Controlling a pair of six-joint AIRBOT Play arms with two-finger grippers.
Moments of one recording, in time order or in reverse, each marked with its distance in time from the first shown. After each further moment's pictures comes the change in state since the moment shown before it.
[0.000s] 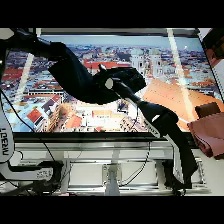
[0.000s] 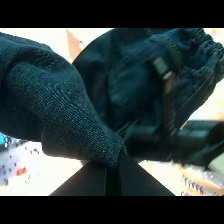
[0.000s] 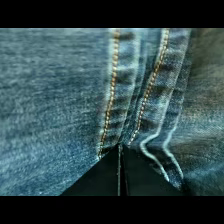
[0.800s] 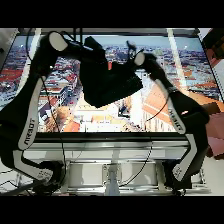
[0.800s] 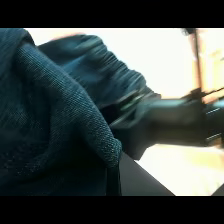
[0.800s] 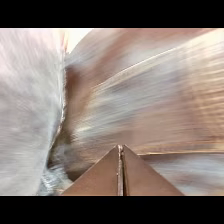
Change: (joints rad) left arm -0.280 -0.204 -0.002 -0.137 0.328 -0.056; right arm -0.332 0.256 0.015 -0.309 0.363 0.006
